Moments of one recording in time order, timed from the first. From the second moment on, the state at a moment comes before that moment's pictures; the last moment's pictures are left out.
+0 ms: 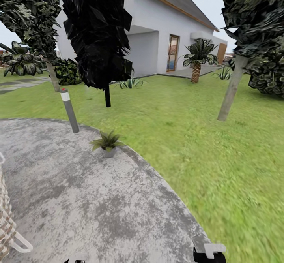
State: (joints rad) left arm -0.39 0.08 0.02 -0.06 -0.05 -0.35 0.00; right arm -0.42 -0.03 -0.10 -0.05 0.19 -0.44 -0.23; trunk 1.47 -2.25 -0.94
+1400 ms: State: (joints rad) left arm -0.39 0.08 0.02 -0.06 -0.05 -0.35 0.00; right arm -0.42 -0.03 -0.10 -0.05 0.19 -0.44 -0.23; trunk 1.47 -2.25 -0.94
